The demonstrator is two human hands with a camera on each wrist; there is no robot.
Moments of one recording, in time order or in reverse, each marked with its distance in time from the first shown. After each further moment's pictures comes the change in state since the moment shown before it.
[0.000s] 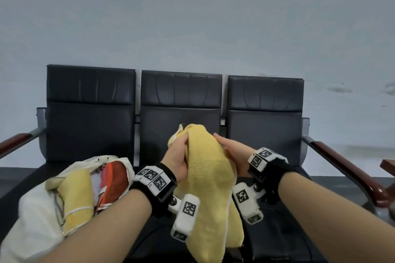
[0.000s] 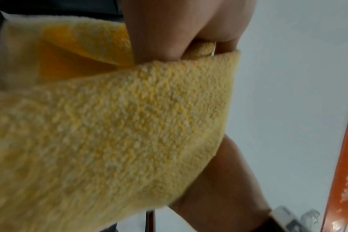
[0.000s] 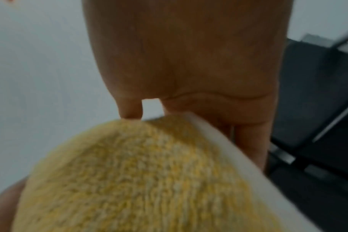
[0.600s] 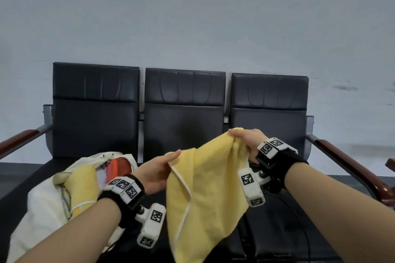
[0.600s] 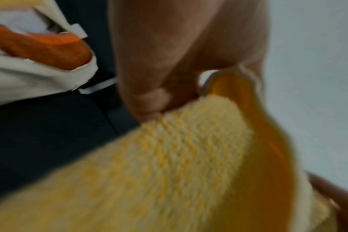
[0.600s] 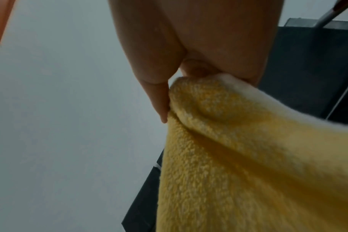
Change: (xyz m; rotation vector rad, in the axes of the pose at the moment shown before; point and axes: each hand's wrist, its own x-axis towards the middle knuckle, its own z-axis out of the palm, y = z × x) left_hand -0.018 -0.001 -0.082 0.229 -0.137 -0.237; right_hand 0.020 -0.004 -0.039 0.073 0.526 -0.221
